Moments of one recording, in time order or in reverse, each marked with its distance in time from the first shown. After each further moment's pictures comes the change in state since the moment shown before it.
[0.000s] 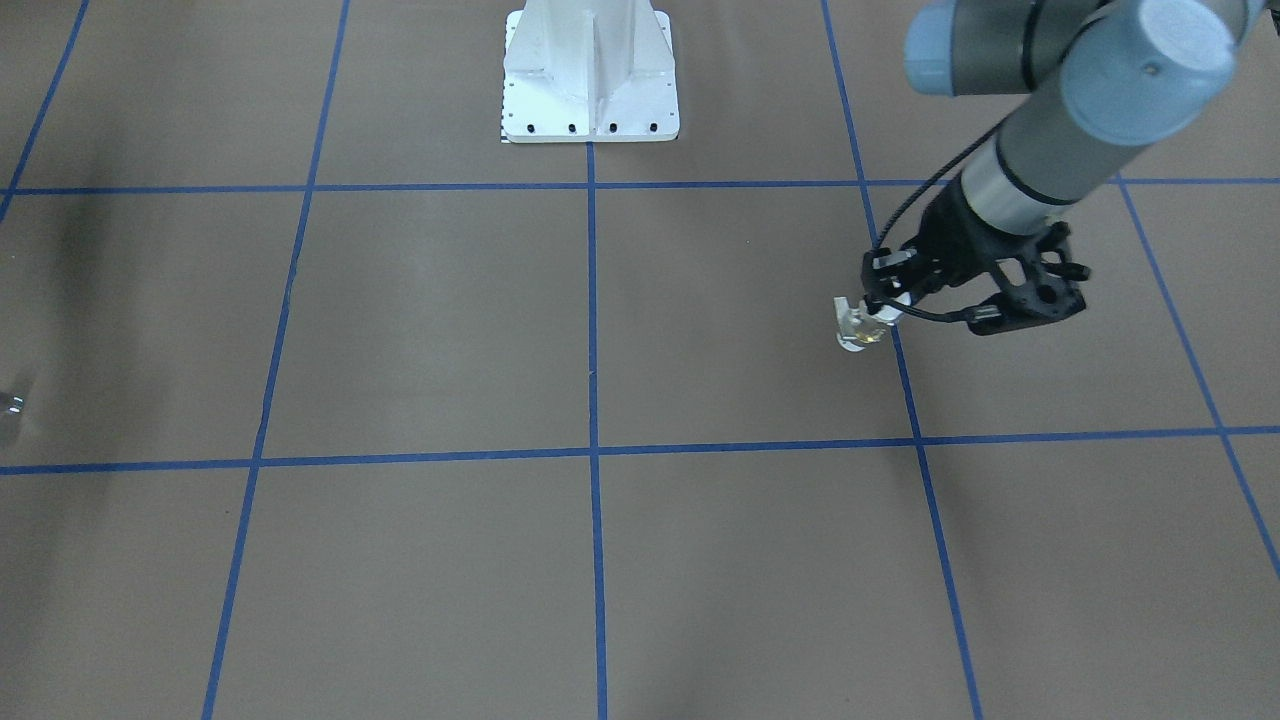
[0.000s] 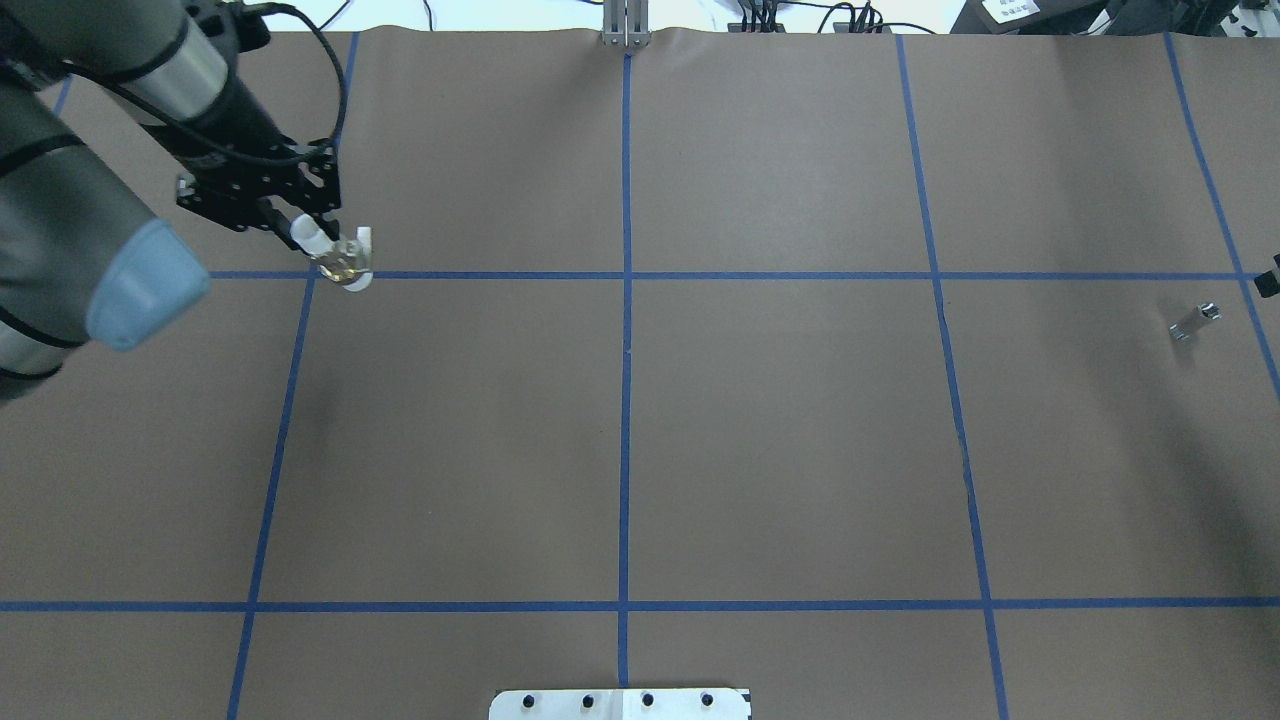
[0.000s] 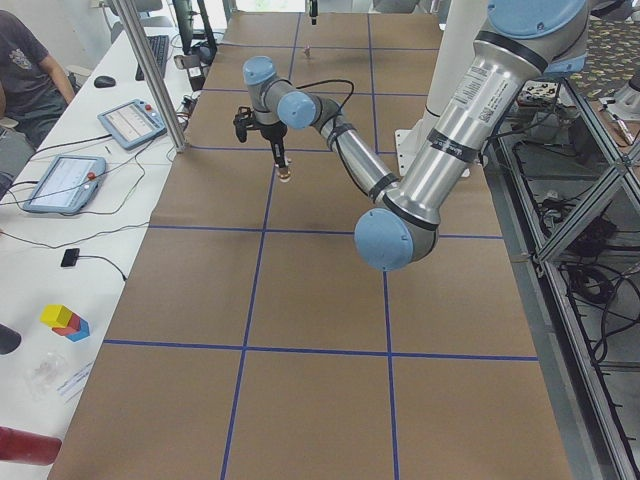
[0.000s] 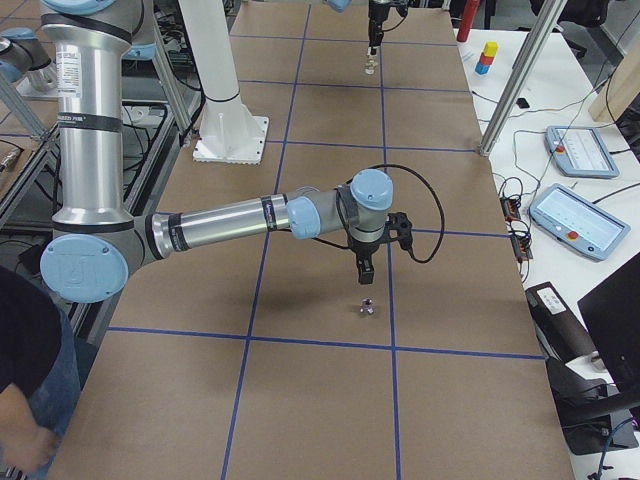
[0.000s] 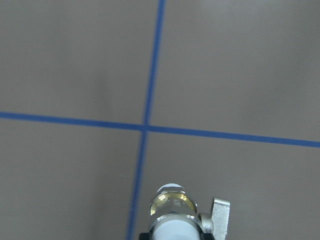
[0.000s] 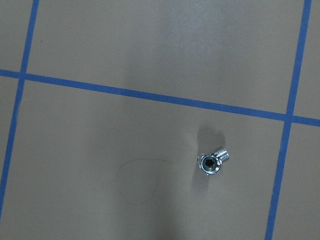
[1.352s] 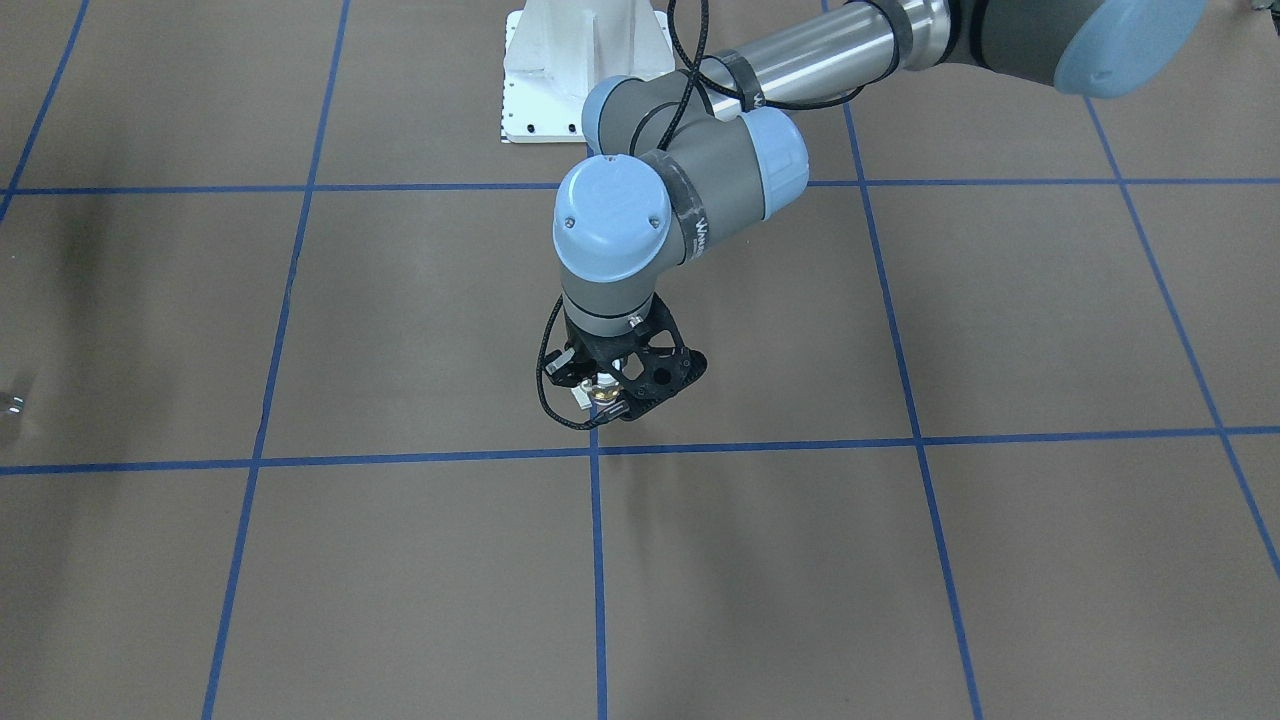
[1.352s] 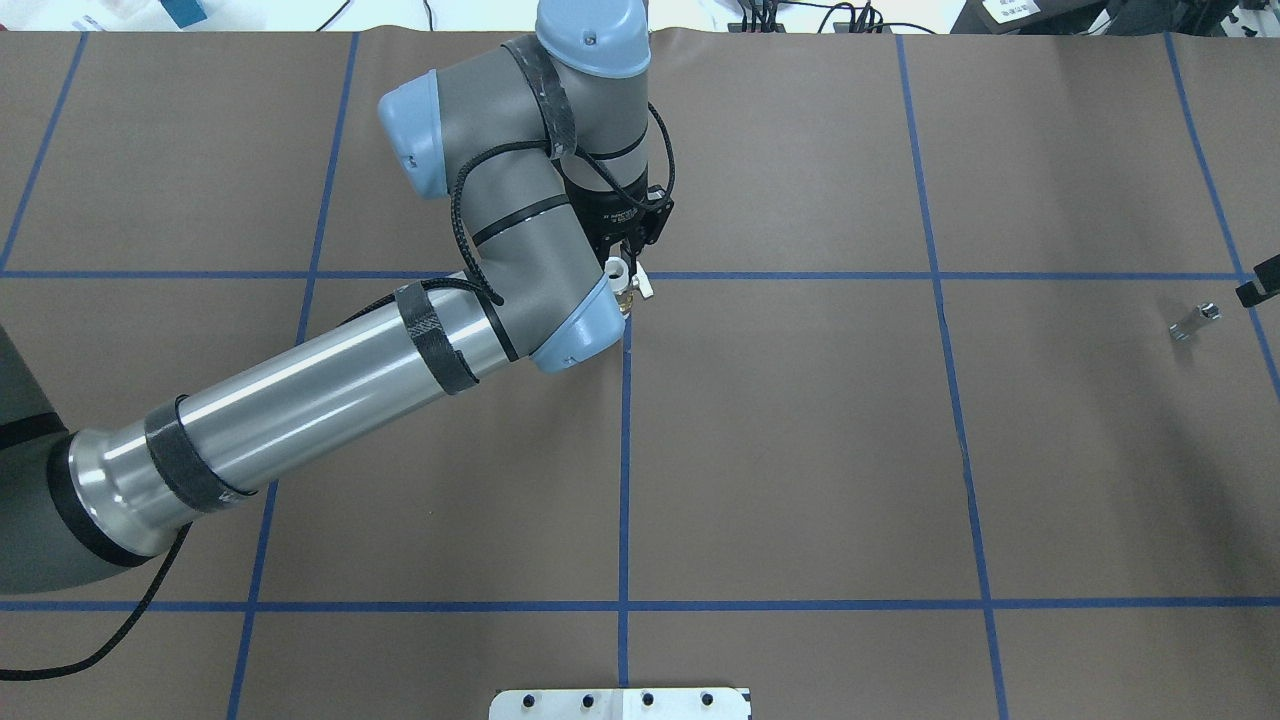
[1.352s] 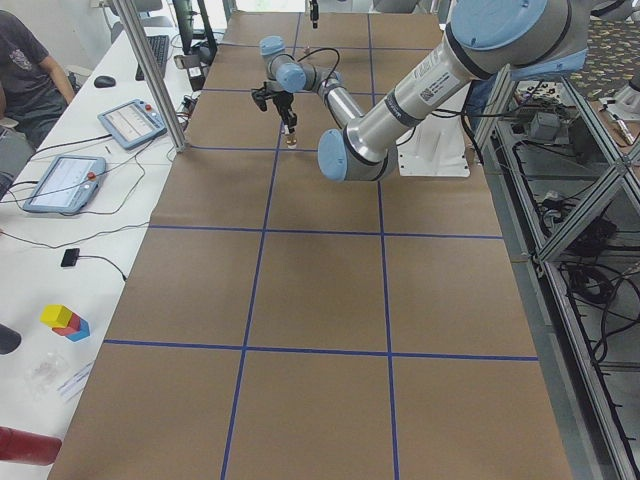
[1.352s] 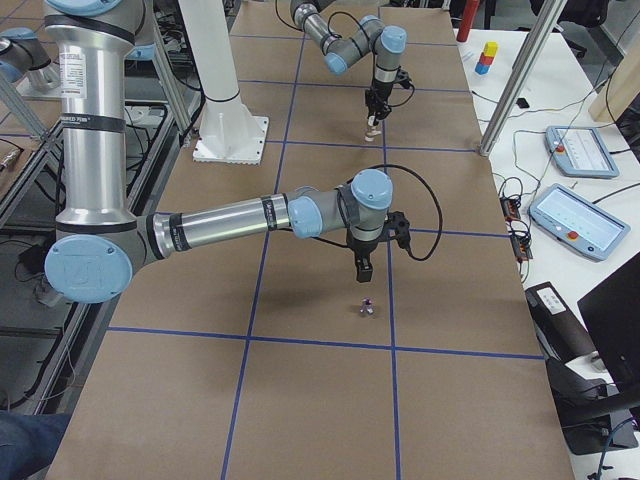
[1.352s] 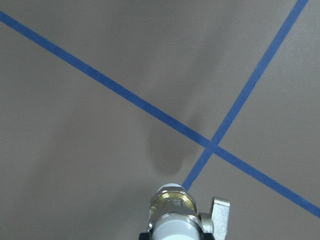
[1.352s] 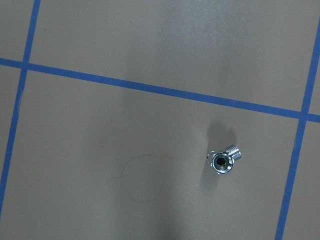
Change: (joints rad) left arm 0.252 -0.505 0.634 -0.166 0.176 -0.481; right arm -0.031 0.002 -0.001 0.001 -0.002 0.005
